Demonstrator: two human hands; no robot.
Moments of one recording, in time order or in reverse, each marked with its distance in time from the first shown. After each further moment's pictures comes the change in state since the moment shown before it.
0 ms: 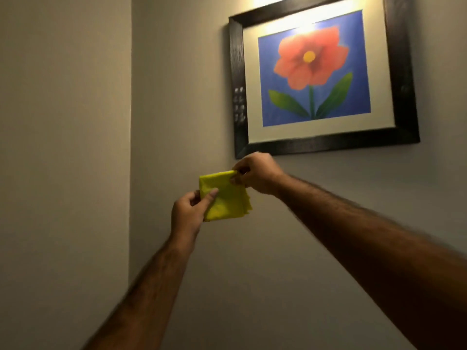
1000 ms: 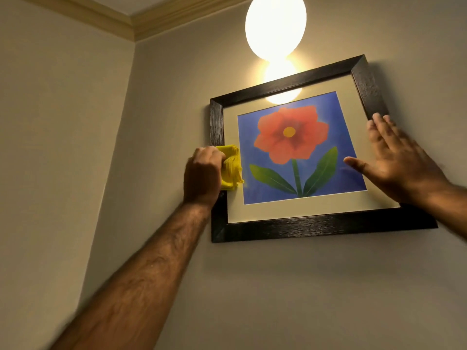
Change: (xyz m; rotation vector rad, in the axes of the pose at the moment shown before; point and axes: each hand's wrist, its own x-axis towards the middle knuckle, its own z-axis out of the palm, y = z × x) left_hand 0.188 0.150 0.142 0.884 0.456 1.203; right_hand 0.014 0.205 -0.241 -0.691 0.683 0.050
